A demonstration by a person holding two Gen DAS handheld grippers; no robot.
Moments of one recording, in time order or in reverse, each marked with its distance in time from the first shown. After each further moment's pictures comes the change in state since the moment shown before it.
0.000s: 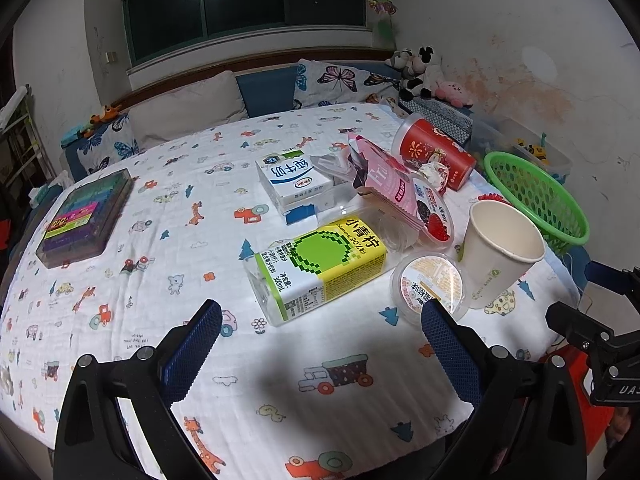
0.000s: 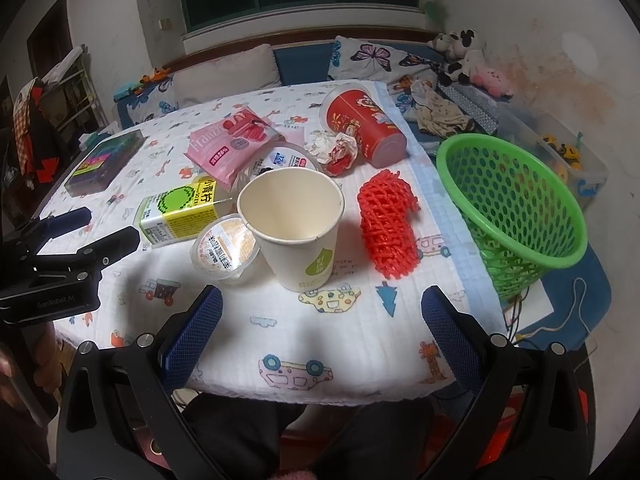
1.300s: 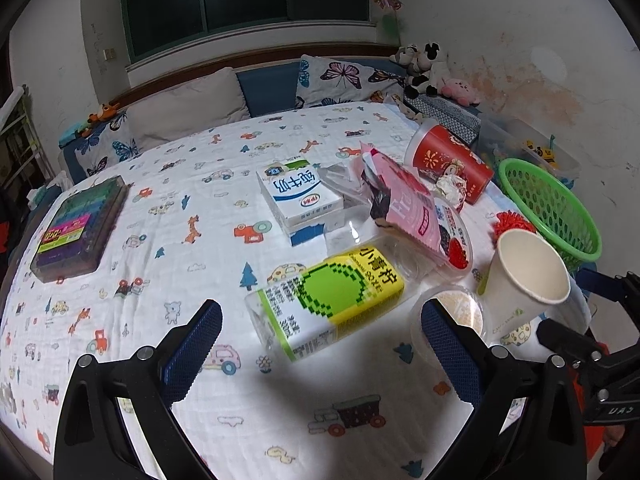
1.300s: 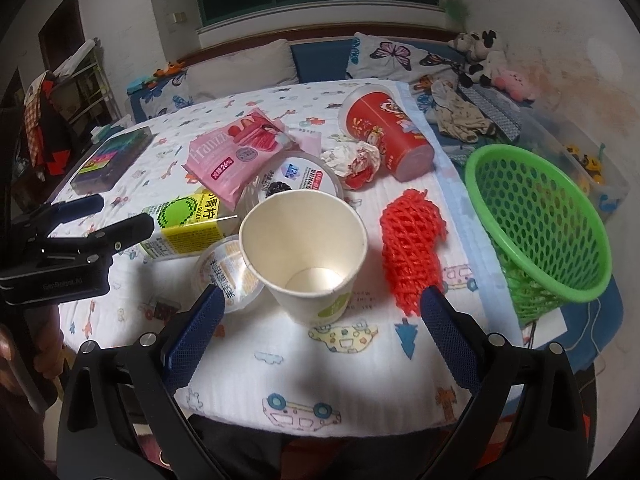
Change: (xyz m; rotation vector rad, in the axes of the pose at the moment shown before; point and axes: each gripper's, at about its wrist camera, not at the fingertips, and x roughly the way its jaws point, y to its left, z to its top) left arm 0.029 0.008 0.034 0.001 0.025 0.004; right arm 0.030 0.003 0.026 -0.048 0.024 0.059
